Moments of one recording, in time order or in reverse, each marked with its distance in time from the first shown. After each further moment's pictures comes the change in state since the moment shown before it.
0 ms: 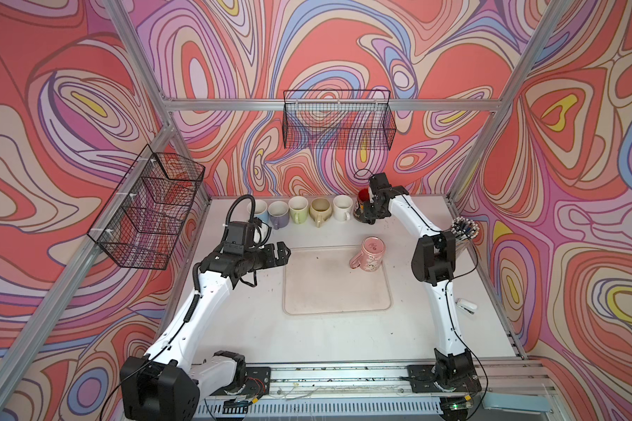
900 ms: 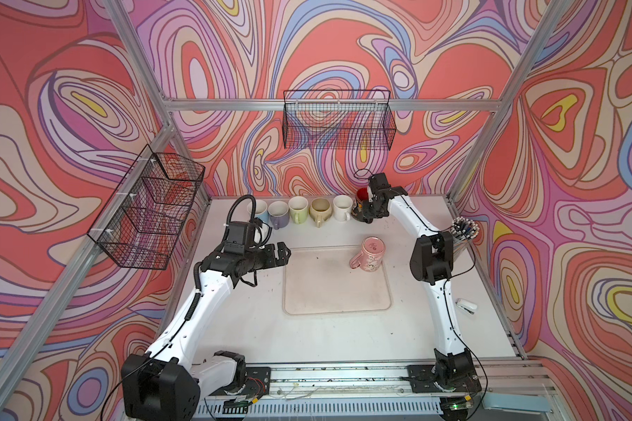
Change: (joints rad) left arm 0.000 0.010 0.000 0.000 -0.001 0.004; right arm 0.000 0.031 0.023 0.022 -0.048 0.027
